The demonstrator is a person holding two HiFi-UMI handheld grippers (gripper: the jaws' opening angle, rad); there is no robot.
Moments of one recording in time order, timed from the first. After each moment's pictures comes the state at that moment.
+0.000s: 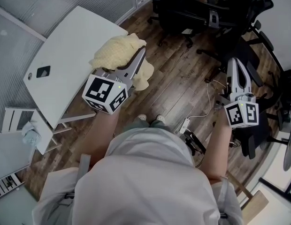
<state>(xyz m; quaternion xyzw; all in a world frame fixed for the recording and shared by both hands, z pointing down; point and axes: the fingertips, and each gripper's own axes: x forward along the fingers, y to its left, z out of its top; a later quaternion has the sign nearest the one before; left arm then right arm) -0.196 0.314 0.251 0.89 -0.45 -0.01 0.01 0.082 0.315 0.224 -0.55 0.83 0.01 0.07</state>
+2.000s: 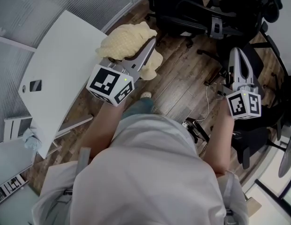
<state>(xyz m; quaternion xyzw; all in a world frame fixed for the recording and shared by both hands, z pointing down) -0.137 0.150 0.265 0.91 -0.42 -0.03 0.01 0.118 0.139 0.254 -0.55 0.83 0.00 0.07</state>
